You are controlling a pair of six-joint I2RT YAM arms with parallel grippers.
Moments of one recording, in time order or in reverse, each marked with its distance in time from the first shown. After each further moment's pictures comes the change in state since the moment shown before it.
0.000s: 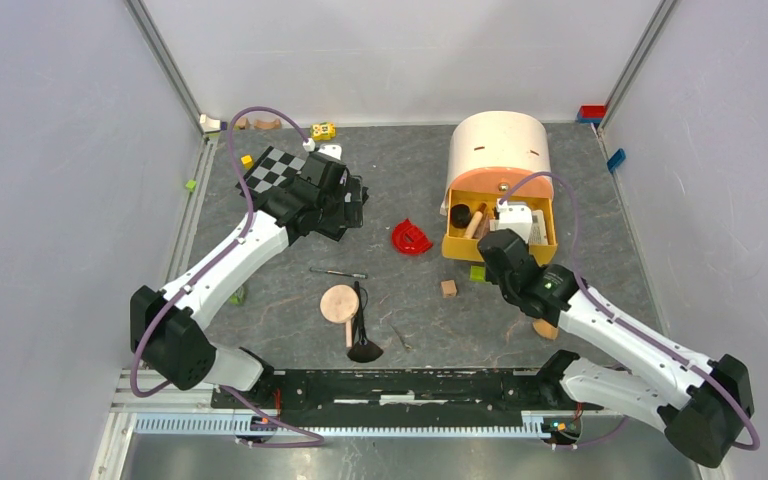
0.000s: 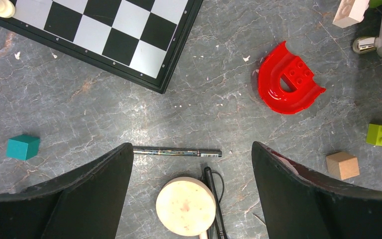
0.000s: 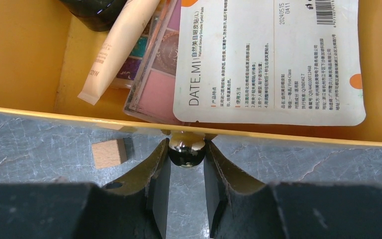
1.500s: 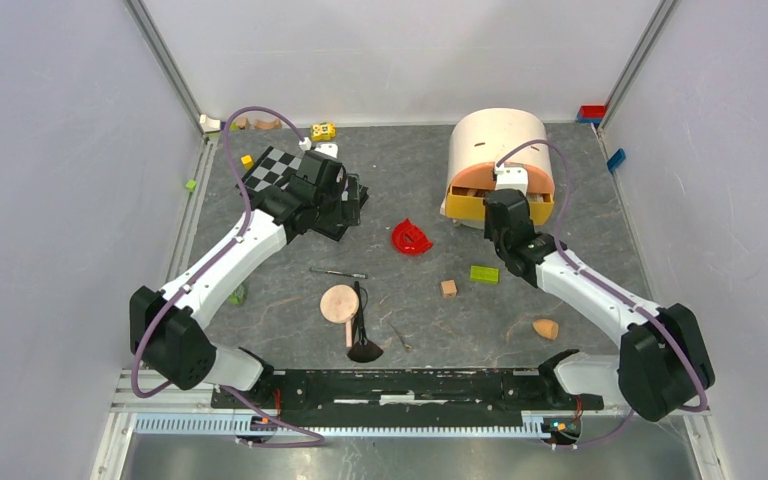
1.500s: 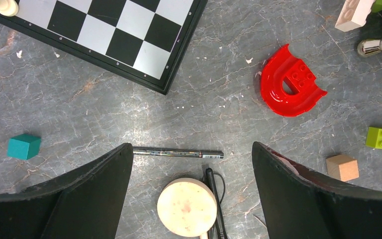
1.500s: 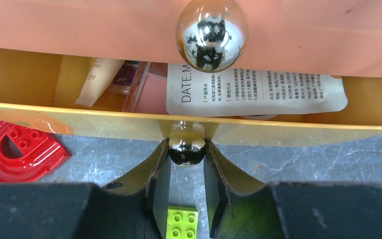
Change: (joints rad) left arm 0.024 0.000 0.000 0.000 0.016 0.000; right arm -0.262 0.302 0.056 0.447 -0.106 -0.267
